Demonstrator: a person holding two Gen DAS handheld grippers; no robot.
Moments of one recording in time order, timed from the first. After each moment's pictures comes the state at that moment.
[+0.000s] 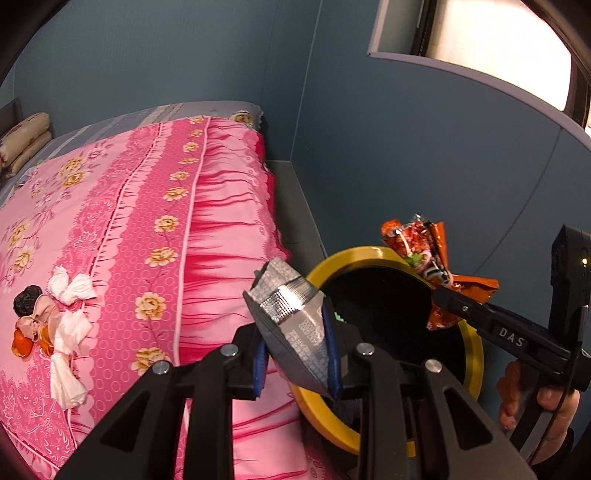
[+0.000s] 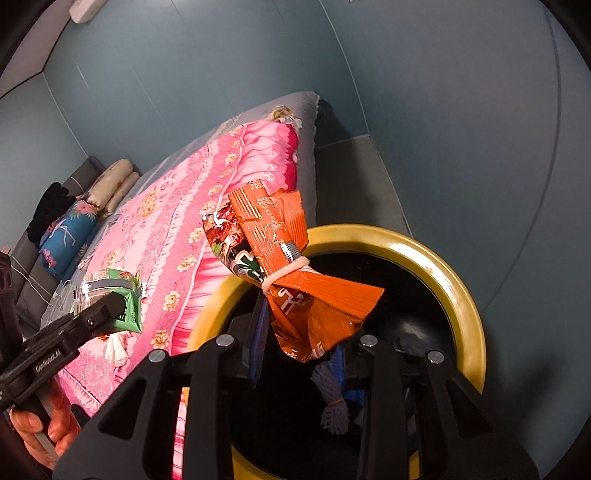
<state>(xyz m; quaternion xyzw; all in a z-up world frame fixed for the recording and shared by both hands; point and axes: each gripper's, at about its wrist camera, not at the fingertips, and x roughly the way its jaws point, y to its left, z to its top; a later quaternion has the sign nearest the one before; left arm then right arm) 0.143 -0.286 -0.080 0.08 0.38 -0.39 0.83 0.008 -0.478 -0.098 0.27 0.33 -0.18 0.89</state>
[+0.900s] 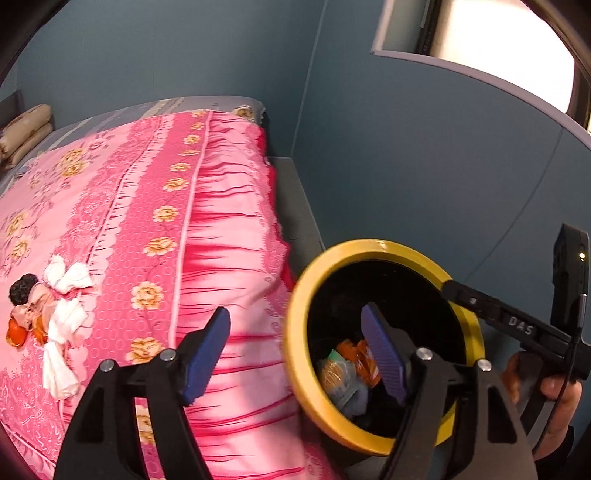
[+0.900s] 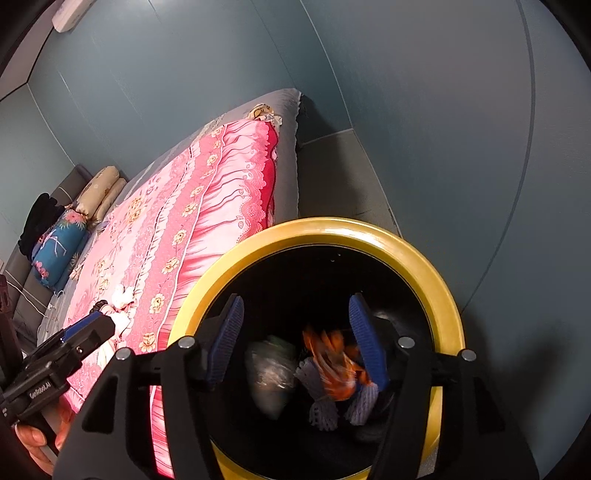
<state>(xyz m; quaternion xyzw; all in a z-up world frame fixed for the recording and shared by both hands) 0.147 -0.274 -0.087 0.07 0.39 -0.39 0.83 0.000 -0.490 -0.109 0.27 0.32 -0.21 0.88</state>
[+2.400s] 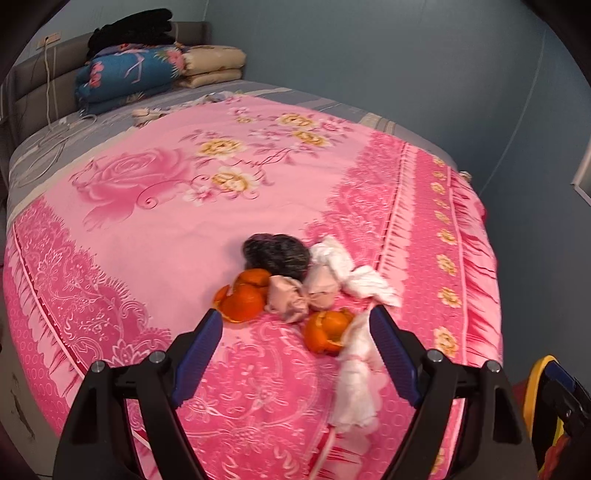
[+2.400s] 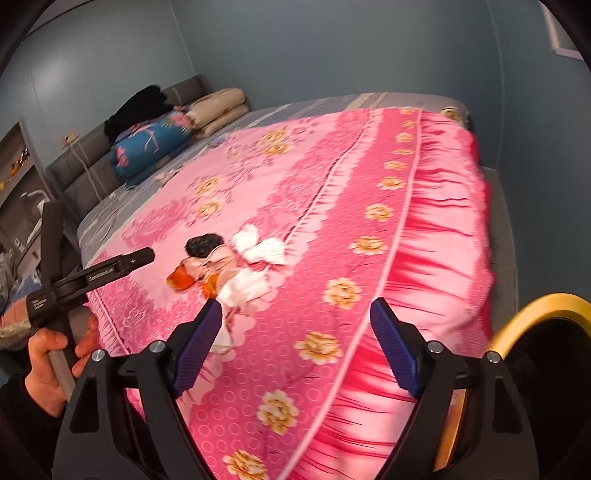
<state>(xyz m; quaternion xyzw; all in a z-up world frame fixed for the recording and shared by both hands) 0.310 0.026 -0.118 -0.08 0.41 -0.09 0.90 0.193 -0.247 -0.088 0.12 0.37 0.03 0.92</state>
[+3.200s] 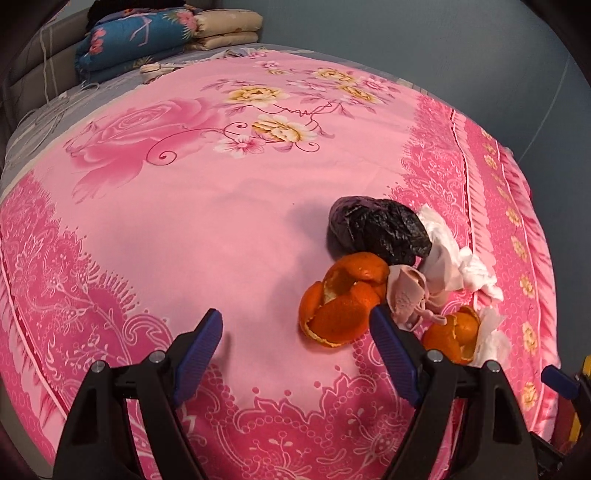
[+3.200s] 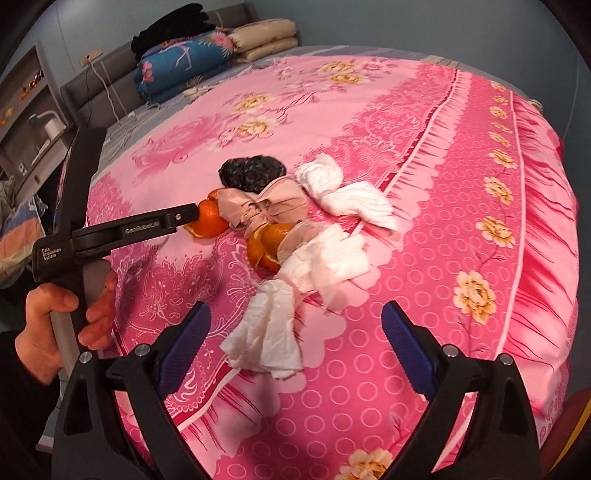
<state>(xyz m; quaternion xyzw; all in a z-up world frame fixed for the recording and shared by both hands) 0.388 0.072 -0.207 -0.05 0.47 -0.07 0.88 0.300 -0.128 -0.171 0.03 0.46 0.10 0.88</state>
